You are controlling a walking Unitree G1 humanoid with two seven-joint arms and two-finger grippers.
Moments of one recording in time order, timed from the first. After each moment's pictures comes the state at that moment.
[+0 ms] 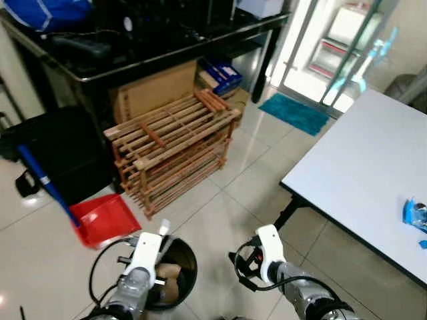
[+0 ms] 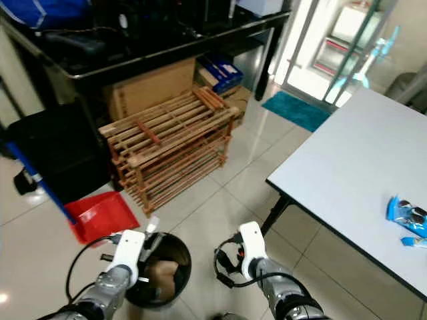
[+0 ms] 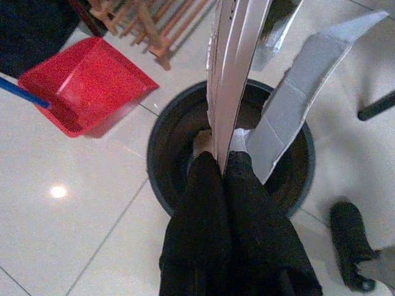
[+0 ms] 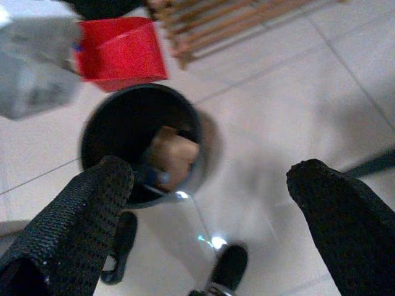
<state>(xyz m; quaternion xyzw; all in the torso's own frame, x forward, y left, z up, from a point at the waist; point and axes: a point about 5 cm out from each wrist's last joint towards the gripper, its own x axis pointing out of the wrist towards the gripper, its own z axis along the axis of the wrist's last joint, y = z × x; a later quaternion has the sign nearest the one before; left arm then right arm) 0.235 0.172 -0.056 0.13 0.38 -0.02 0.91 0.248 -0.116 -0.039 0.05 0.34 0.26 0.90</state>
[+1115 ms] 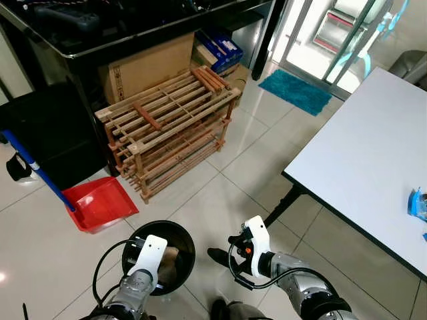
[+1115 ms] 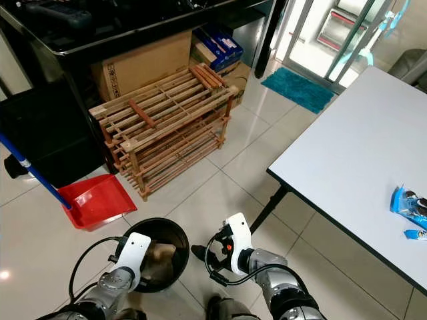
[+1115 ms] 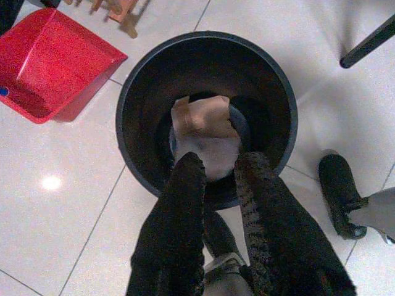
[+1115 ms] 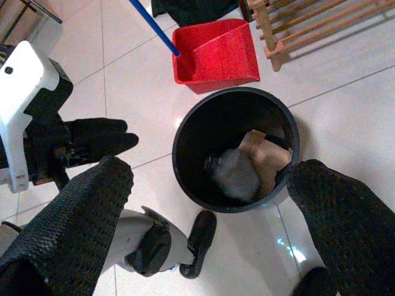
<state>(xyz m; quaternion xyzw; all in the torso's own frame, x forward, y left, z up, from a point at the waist) 0.232 0.171 -0.058 0.16 0.39 -0.05 0.90 0.253 -0.093 -0.017 0.12 0.30 0.39 0.86</state>
